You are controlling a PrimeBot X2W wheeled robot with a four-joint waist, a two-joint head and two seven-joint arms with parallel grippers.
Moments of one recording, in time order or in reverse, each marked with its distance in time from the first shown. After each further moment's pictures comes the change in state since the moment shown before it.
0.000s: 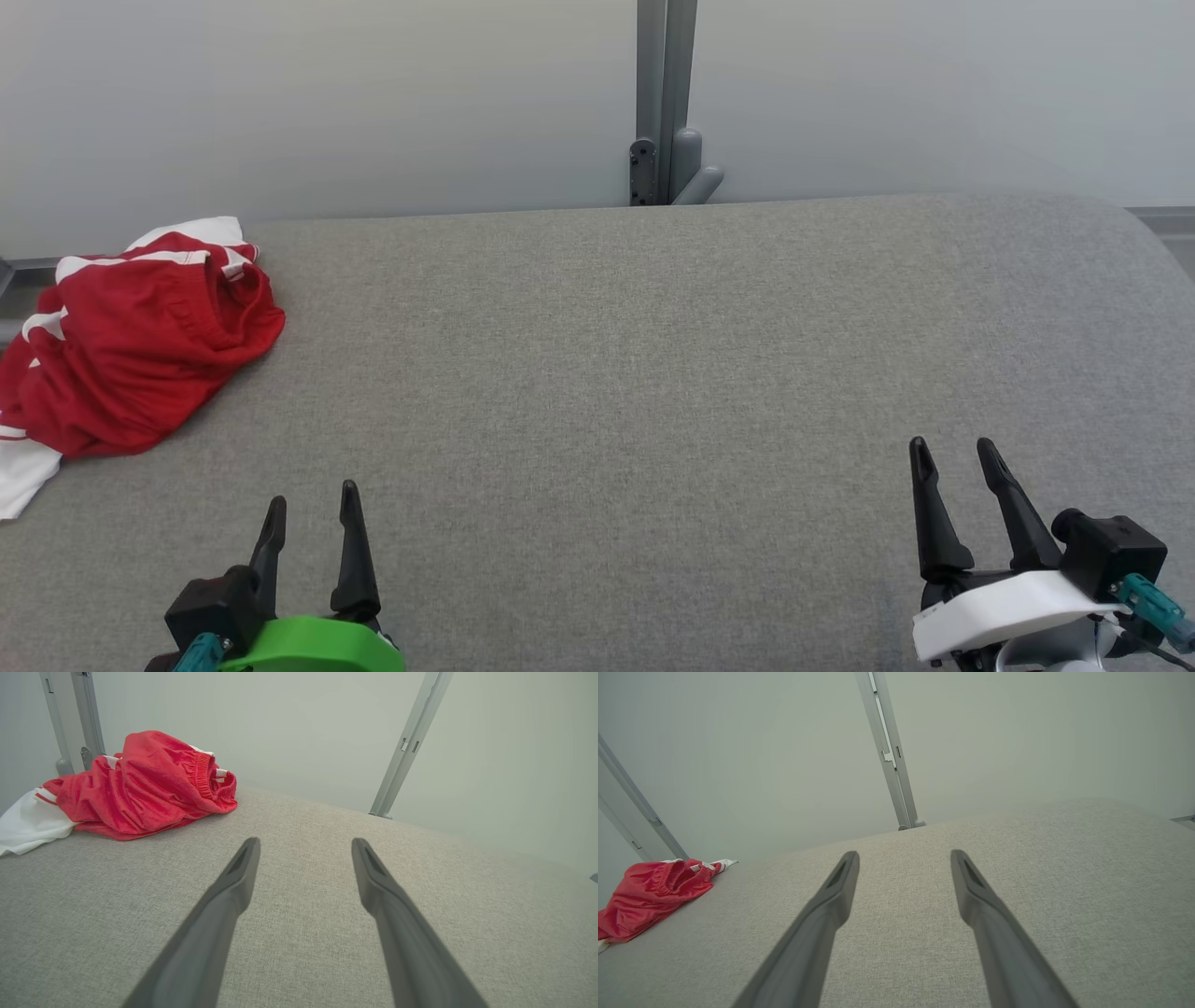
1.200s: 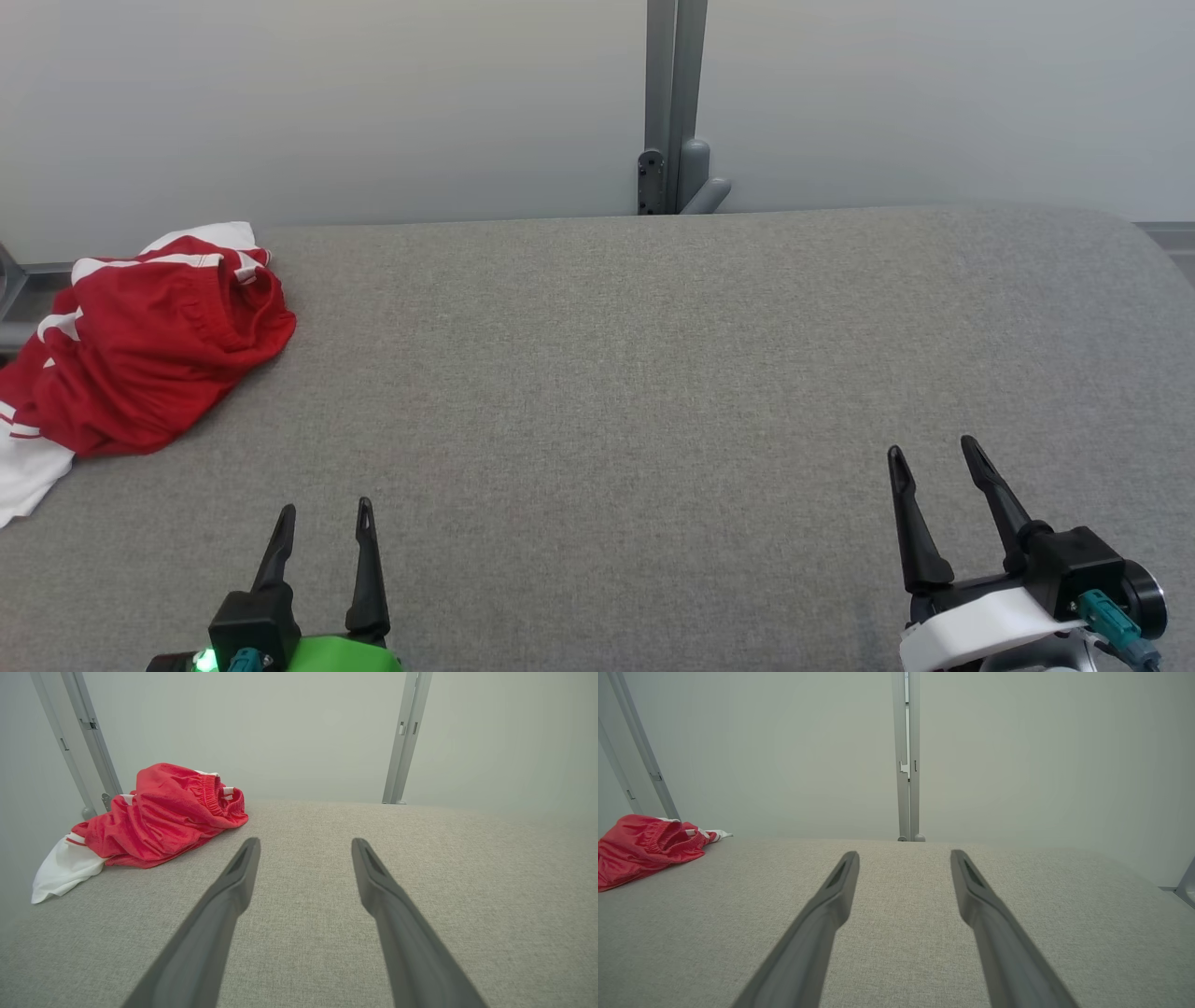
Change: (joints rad) left arm 0.011 0.002 -0.005 0.043 0.200 0.008 -0.056; right arm 0.009 -0.003 0.018 0.003 -0.213 0.000 -0.065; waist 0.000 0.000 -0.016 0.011
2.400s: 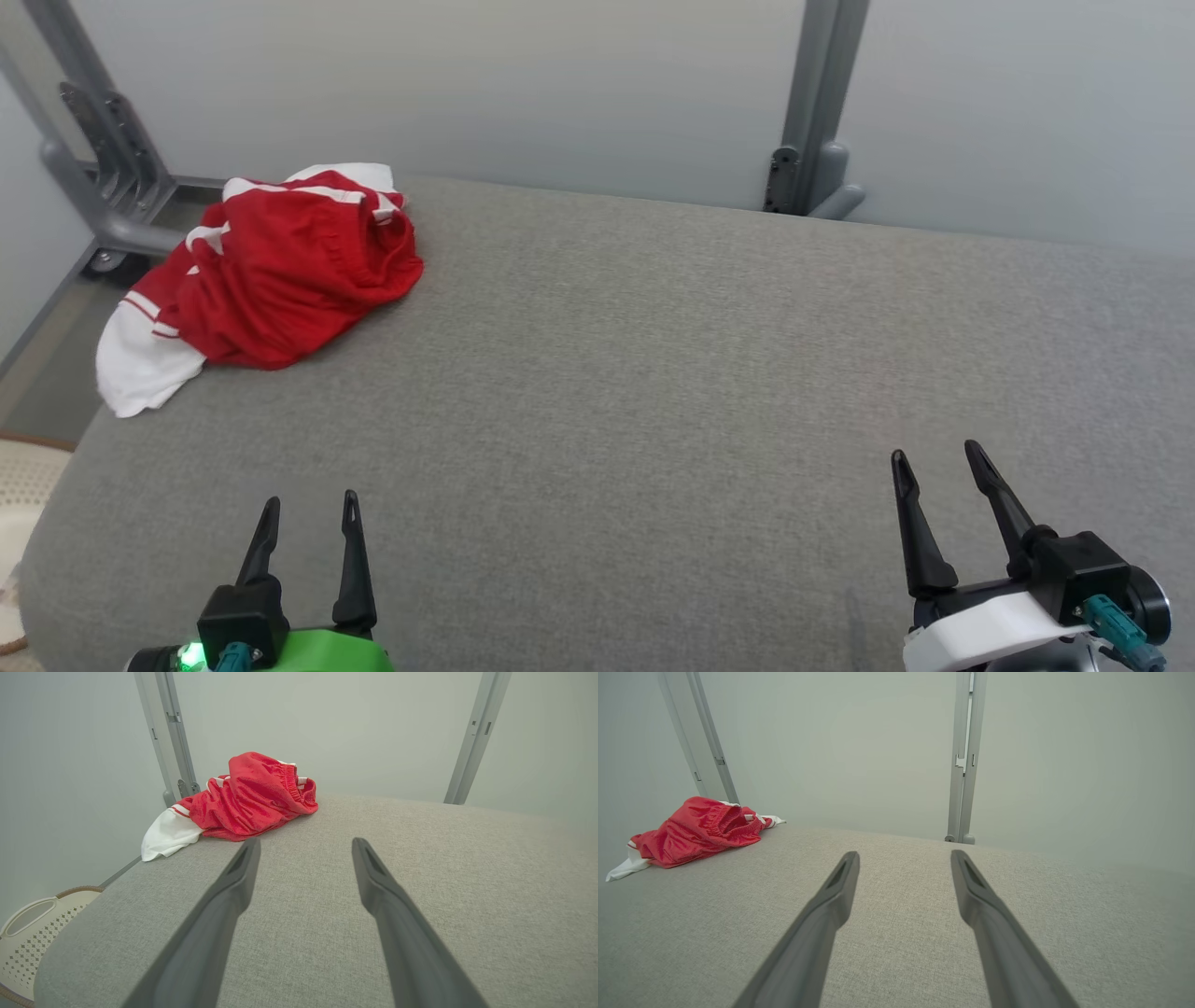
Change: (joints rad) left arm -0.011 0.006 0.018 0.002 0.023 0.004 -0.001; right arm 0.011 -0.001 -0.002 -0.007 0.008 0.000 0.000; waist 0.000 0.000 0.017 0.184
